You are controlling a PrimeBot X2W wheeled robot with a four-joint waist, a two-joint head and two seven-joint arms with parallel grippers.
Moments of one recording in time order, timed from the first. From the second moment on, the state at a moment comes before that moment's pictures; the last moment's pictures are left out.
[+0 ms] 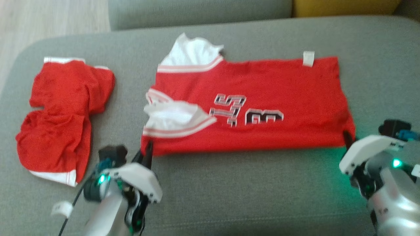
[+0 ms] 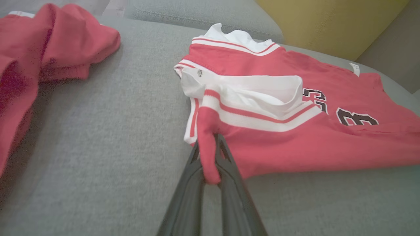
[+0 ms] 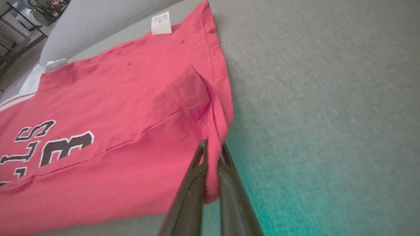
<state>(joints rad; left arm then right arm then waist) -0.33 0.07 -0.38 0.68 -0.44 0.00 -0.19 -0.50 -0.20 0.02 0.97 0.44 0.12 0.07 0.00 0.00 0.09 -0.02</state>
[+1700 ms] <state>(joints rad) -0.14 0.15 -0.30 0.27 -0.56 0.04 -0.20 -0.11 -0.29 0.04 0.25 0.59 0.12 0.11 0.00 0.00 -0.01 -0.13</state>
